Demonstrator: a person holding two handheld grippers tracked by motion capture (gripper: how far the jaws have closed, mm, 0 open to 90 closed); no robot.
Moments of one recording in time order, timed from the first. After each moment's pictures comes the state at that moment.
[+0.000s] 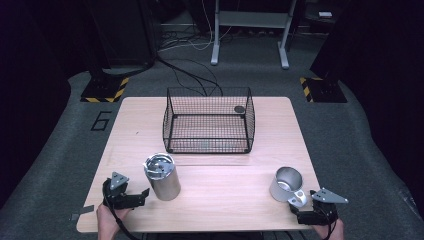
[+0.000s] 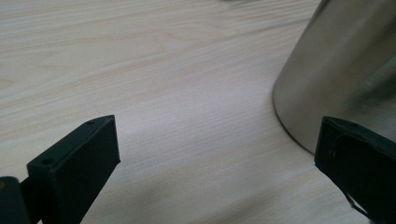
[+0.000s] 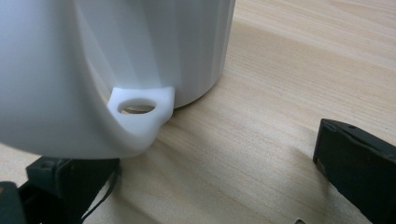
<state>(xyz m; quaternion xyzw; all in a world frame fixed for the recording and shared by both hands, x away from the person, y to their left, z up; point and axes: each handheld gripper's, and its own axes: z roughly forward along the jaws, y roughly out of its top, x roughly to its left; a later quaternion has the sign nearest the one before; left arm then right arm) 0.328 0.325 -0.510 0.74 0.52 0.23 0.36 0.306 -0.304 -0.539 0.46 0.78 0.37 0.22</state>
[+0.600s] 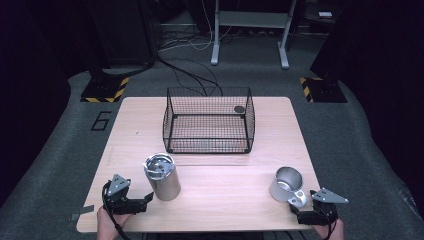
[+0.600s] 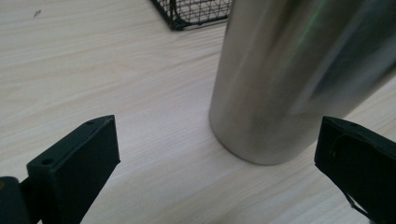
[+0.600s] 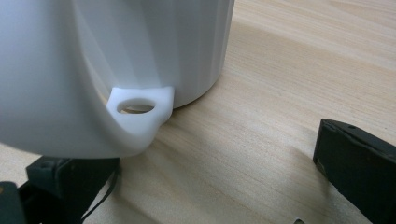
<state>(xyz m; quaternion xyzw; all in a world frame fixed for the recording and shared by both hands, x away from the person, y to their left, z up) 0.309 0.310 -0.483 0.75 0.47 0.21 0.41 0.306 -0.304 -0.539 0.46 0.78 0.37 0.22</state>
